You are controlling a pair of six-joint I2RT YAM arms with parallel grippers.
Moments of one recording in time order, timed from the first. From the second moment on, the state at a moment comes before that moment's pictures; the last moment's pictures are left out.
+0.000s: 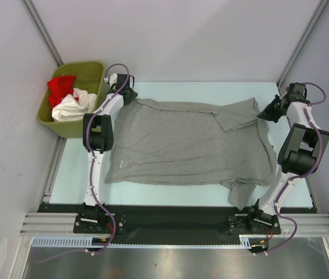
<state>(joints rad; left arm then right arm) -0.13 2.57 2.20 -0.36 -0.18 -0.85 -0.34 1.96 1.56 -0.55 -0.36 0.45</state>
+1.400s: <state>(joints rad) -0.19 2.08 1.75 -0.46 -0.35 -0.63 -0.47 1.69 1.54 -0.64 -0.43 0.78</state>
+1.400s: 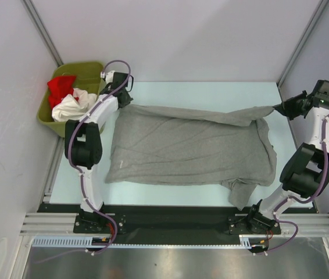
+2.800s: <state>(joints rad) -0.19 1.86 1.32 -0.65 -0.39 -0.72 -0.48 1.68 1.37 -0.79 -0.22 0.69</state>
